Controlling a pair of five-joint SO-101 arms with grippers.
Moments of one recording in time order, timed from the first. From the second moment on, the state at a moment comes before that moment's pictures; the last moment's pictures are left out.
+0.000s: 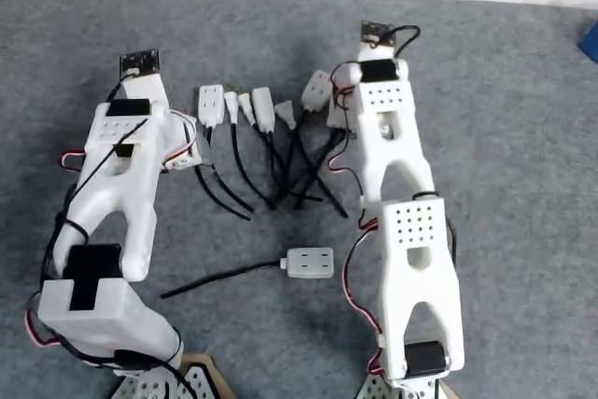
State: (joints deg) left arm -9.5 6.8 15.6 63.6 12.9; right arm -13.7 62.0 -68.4 89.1 -14.5
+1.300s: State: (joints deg) left arm -7.3 6.8 18.2 59.4 12.9; right arm -14.3 64.0 -75.2 92.7 -19.6
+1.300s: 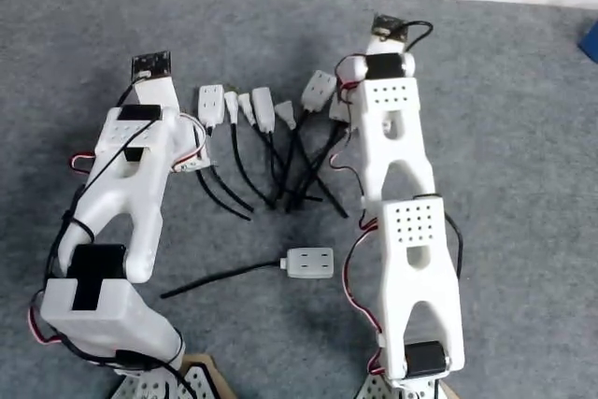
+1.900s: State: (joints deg) left arm -7.3 6.8 18.2 59.3 12.9; right arm -15.6 69.1 -75.2 89.7 -19.7
